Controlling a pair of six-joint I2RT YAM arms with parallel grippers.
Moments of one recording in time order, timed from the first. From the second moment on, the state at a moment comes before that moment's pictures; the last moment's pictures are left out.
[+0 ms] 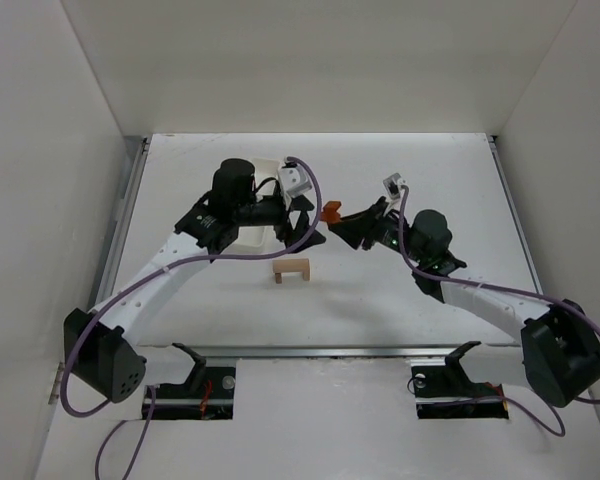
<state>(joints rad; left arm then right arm) -0.55 1.26 1.14 -0.29 0.73 0.20 0.52 1.23 0.63 0.62 -0.45 0.51</state>
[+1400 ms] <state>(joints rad) -0.49 1.37 1.14 0.08 1.03 -0.05 0.52 1.27 0.58 1.00 -0.62 0.65</state>
